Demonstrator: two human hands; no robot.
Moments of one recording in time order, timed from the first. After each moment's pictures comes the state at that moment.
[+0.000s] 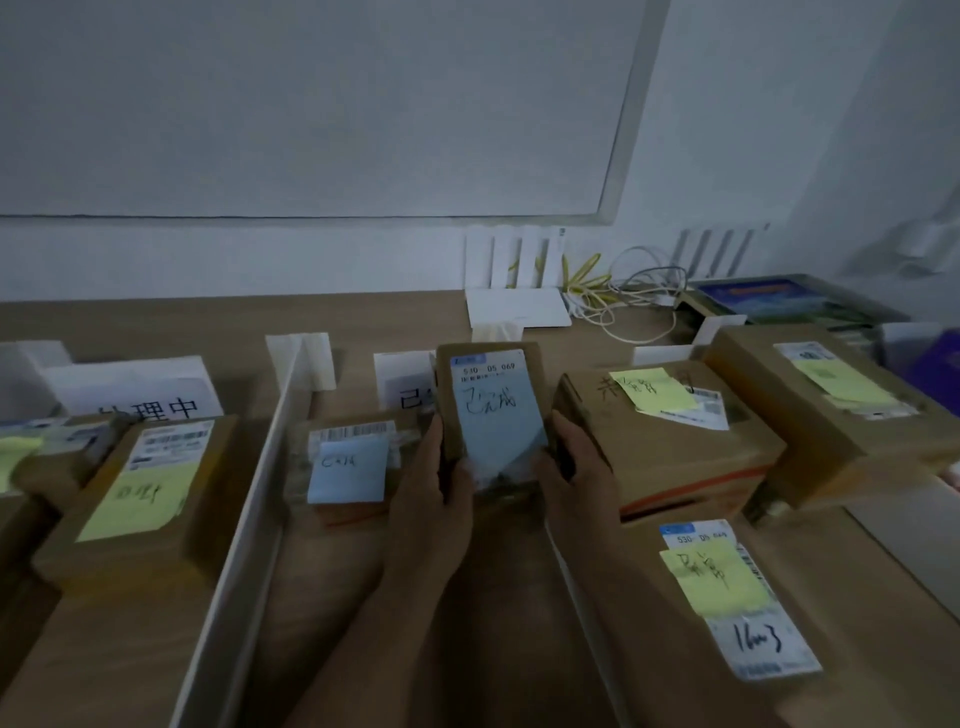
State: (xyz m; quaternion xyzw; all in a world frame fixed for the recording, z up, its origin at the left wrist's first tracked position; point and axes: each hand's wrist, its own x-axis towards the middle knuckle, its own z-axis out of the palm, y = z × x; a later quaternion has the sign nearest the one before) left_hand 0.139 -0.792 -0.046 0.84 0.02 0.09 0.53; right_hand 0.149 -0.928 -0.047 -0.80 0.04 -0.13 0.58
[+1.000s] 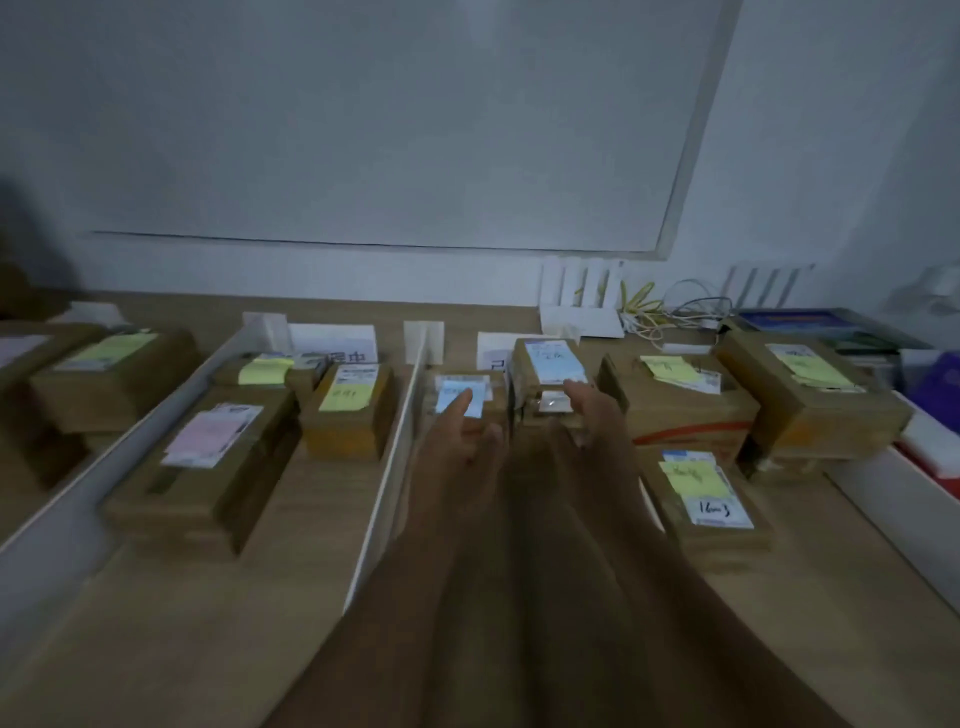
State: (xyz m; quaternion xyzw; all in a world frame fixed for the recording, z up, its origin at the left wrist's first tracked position) left_hand -0.075 -0.746 0.036 0.87 0.09 0.12 0.47; right_hand -0.049 -0.886 0.047 -0.89 -0.07 -0.16 0.42
